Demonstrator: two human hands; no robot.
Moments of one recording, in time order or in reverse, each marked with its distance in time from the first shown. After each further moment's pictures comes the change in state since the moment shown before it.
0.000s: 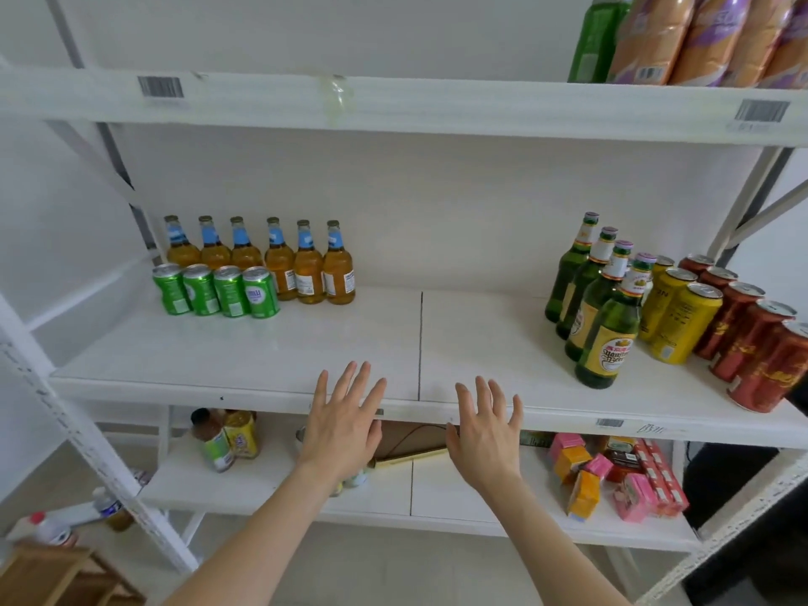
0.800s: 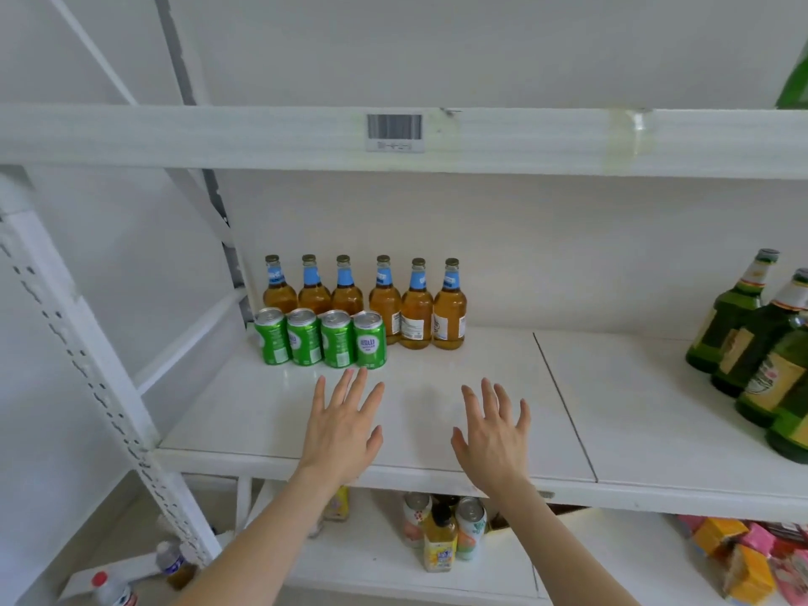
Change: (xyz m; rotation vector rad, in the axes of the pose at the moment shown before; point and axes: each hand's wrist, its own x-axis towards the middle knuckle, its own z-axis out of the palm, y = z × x) left_hand 0.044 -0.284 0.040 0.017 0.014 -0.045; right_hand 0.136 -0.242 0.053 0.033 -0.026 -0.004
